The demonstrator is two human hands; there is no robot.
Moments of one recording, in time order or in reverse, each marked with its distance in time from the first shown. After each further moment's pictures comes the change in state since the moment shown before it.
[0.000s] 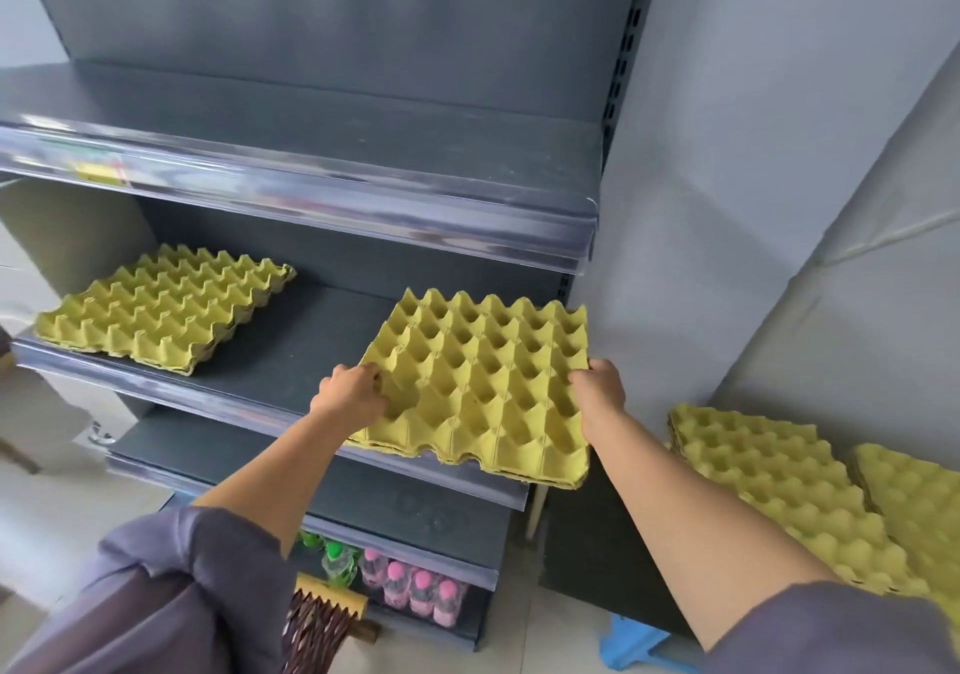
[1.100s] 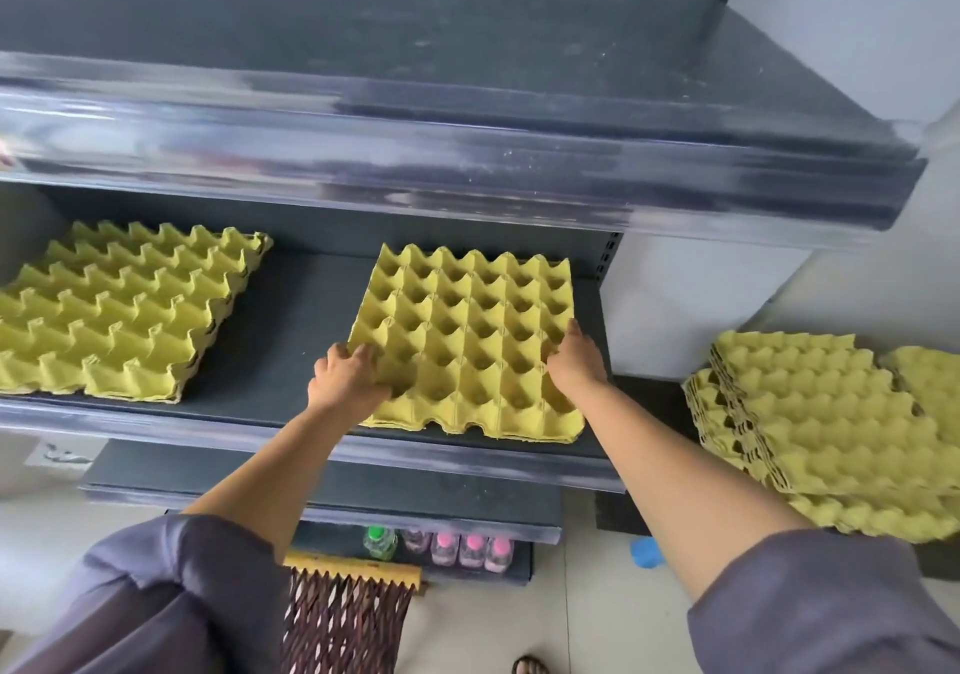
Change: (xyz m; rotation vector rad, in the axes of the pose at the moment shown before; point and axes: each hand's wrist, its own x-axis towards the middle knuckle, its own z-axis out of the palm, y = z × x) left_hand 0.122 -0.086 0.008 0.056 -0.092 0.113; right_hand 0.017 0.009 0.143 -0.773 -0.047 -0.046
